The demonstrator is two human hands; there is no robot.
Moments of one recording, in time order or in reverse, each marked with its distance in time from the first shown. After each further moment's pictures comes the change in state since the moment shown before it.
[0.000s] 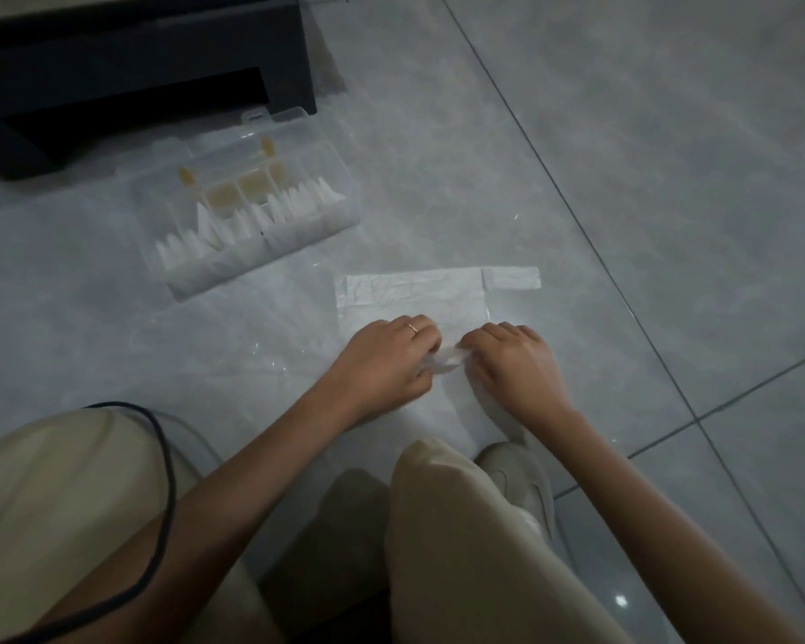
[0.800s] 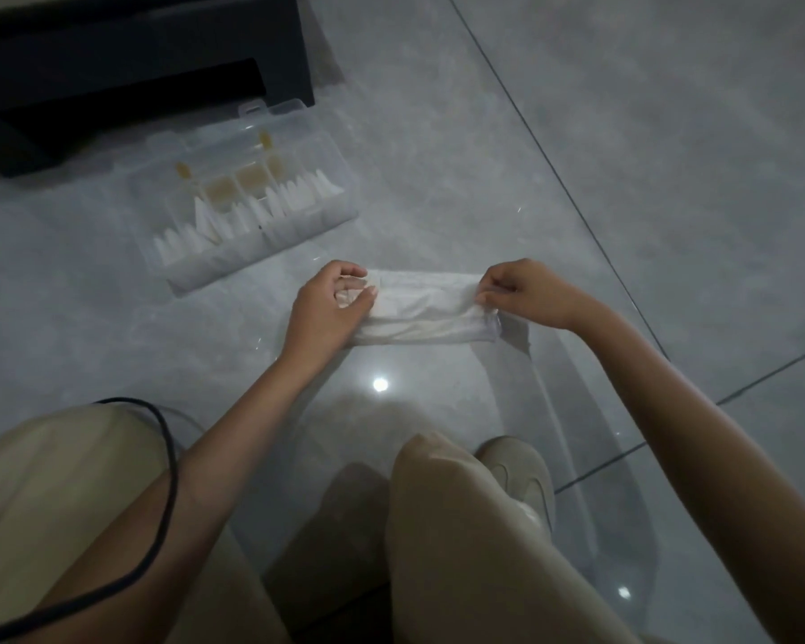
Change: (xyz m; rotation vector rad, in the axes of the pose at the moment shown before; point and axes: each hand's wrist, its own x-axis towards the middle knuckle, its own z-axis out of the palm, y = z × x) left_hand -0.002 -0.044 -0.015 -0.704 0.399 -0.698; right_hand 0.073 0.052 -0.032 0.409 -0.472 0.210
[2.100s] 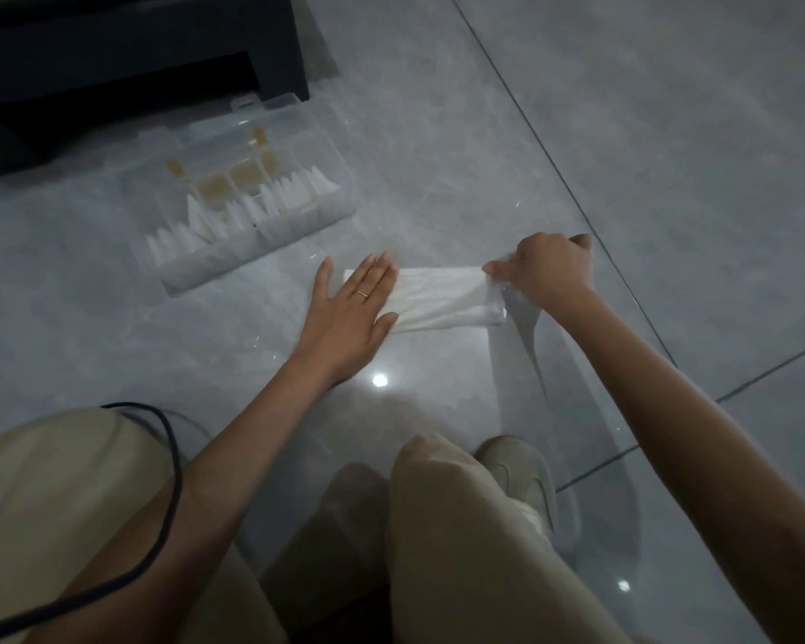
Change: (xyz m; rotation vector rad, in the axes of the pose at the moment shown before) left_hand 0.007 -0.026 0.019 1.076 -0.290 0.468; right_hand 0.025 0.008 0.000 -0.555 0.340 0.426
